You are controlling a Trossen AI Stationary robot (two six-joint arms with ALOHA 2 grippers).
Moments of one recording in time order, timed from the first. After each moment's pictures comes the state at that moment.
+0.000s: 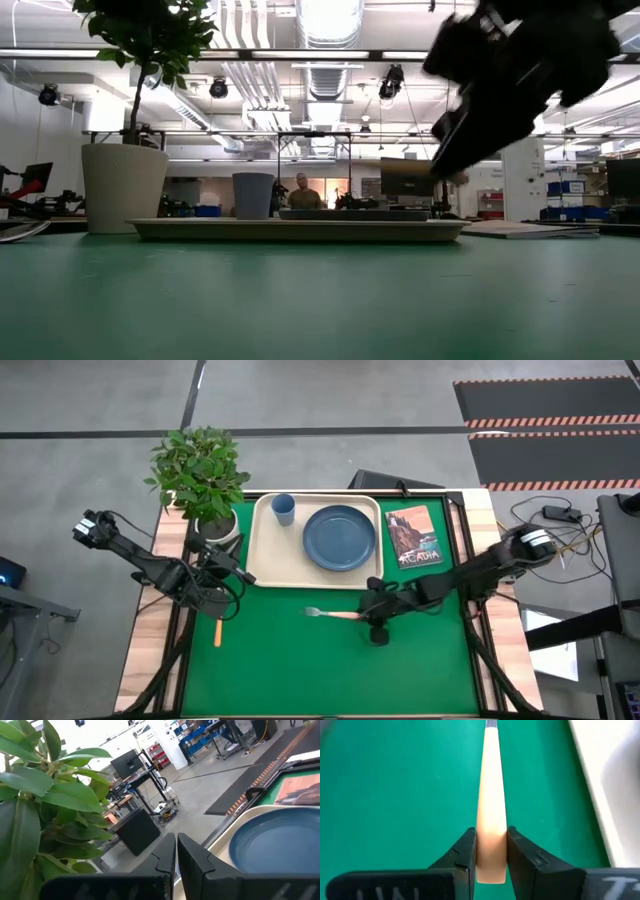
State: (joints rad) left arm -0.52 0.97 0.80 -0.59 -1.55 -0.27; right arm 0.29 1.53 0.71 0.04 0.10 0.29
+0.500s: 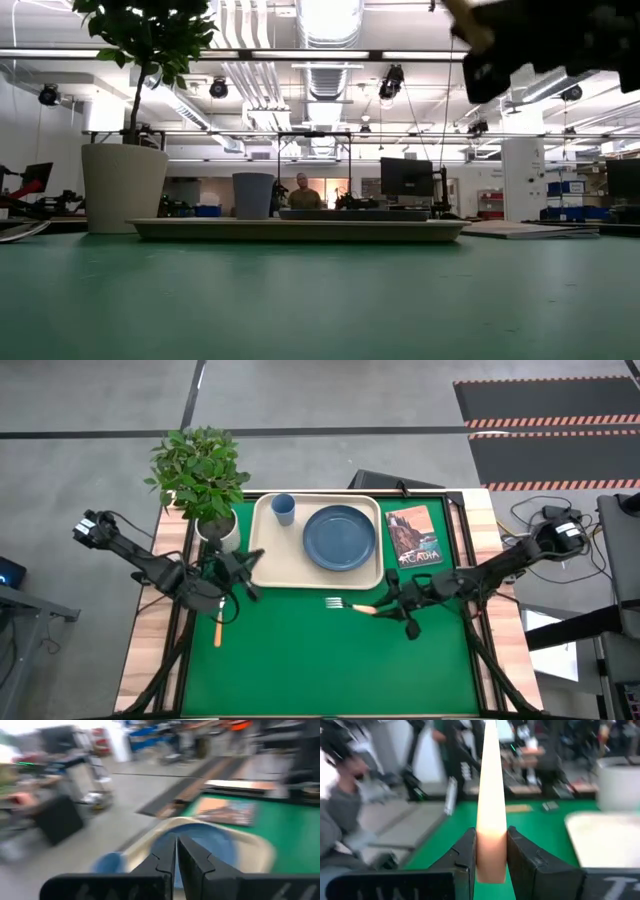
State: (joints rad) left arm -0.53 0.98 0.81 -0.26 -1.22 -0.26; right arm 0.31 1.20 0.28 0.89 0.01 0.11
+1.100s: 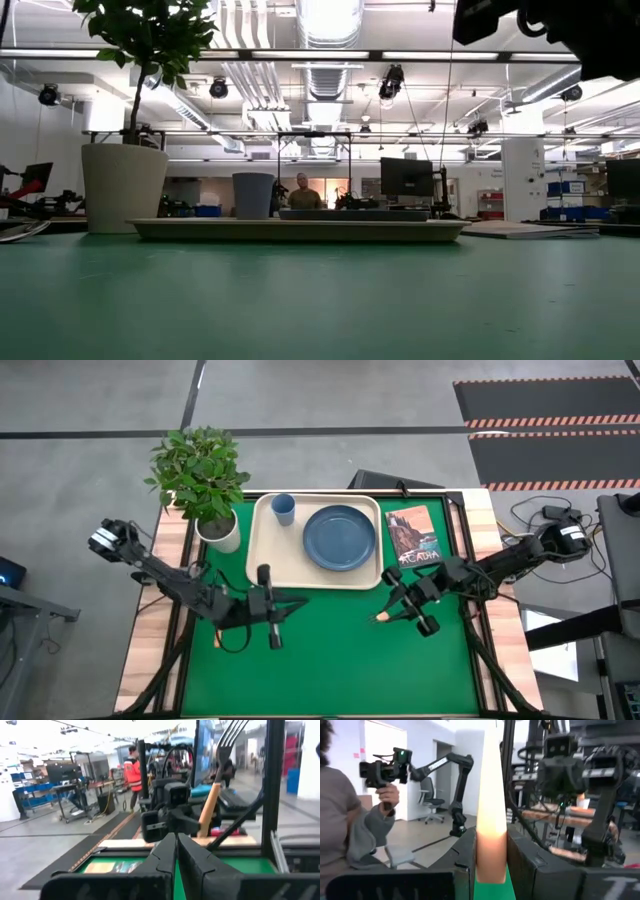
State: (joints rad) left arm -0.54 1.32 0.82 0.66 -0.72 0.17; right arm 0.19 1.17 0.31 1.10 -0.40 0.01
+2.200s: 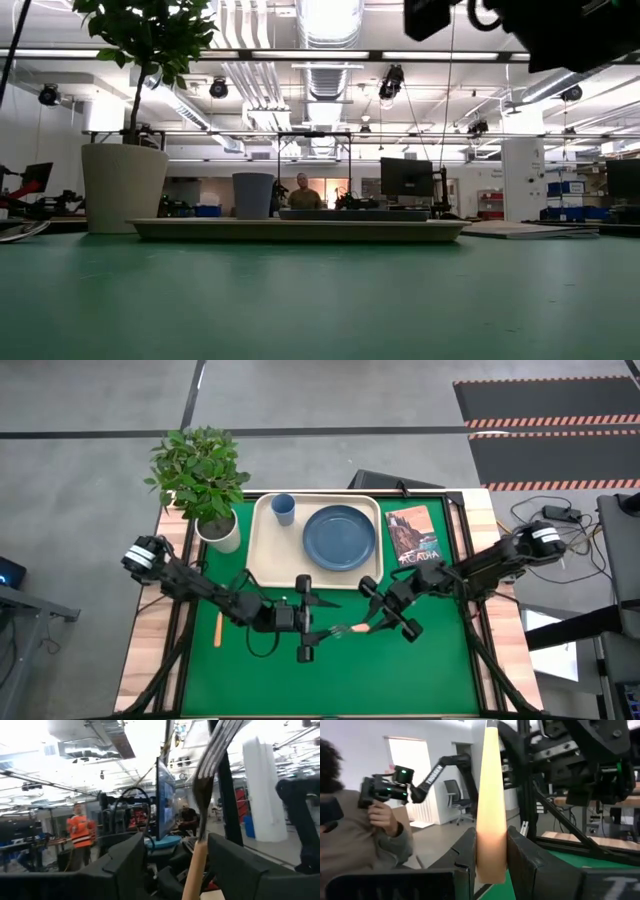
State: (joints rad) left arm -0.43 1.68 0.99 1.14 -0.35 0.30; right arm 0.18 1.45 0.52 1.16 -0.52 0.21
